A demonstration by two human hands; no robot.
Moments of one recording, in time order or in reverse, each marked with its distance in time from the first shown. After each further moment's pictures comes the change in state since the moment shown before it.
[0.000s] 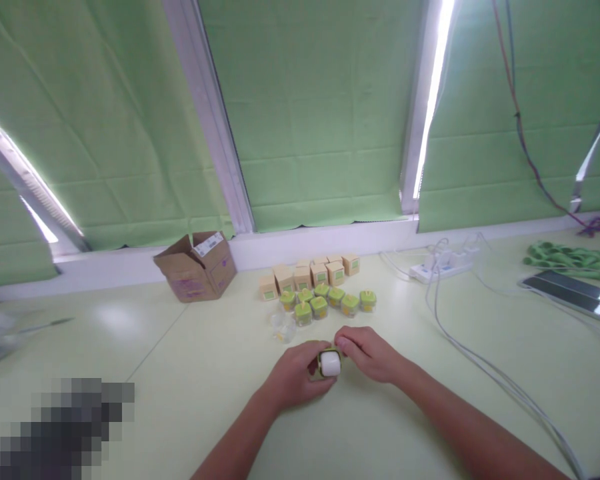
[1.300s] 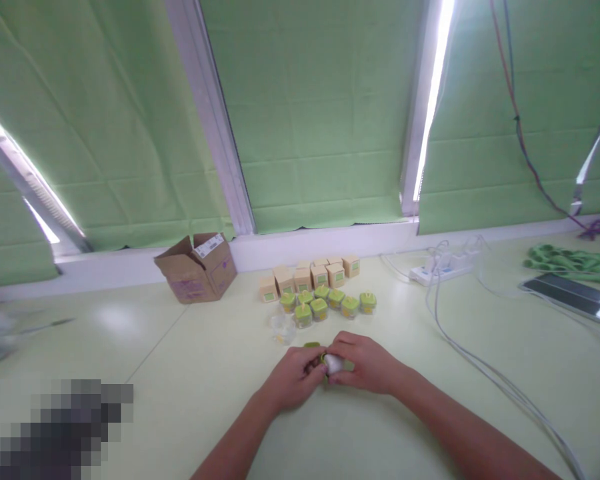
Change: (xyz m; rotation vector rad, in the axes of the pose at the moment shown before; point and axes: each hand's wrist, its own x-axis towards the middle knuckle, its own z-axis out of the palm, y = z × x) left_hand 0.002 0.001 -0.005 -0.165 -0.085 -0.009; right_hand -0.003 0.003 0.009 -0.225 -0.106 -0.119
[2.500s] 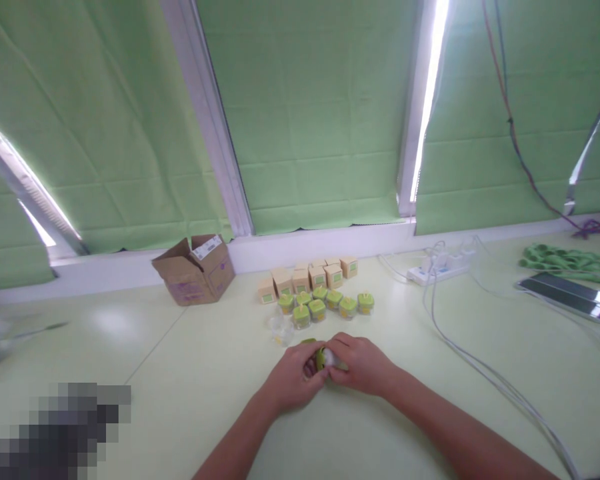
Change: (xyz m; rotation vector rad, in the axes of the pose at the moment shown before) left_hand 0.000 -0.006 0.007 0.027 0.082 -0.102; right_hand 0.004 -0.006 0.012 -0.227 0.020 0.124
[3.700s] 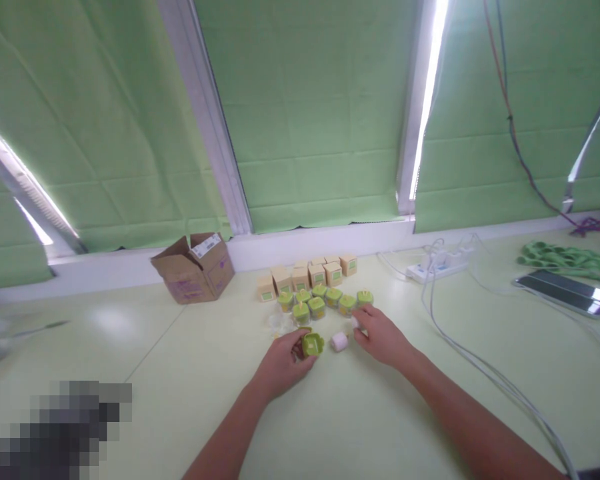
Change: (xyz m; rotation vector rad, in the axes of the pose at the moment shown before) left_hand 0.004 -0.017 -0.009 0.039 0.144 -0.139; right_hand -0.004 0.053 -0.014 0.039 0.142 0.257
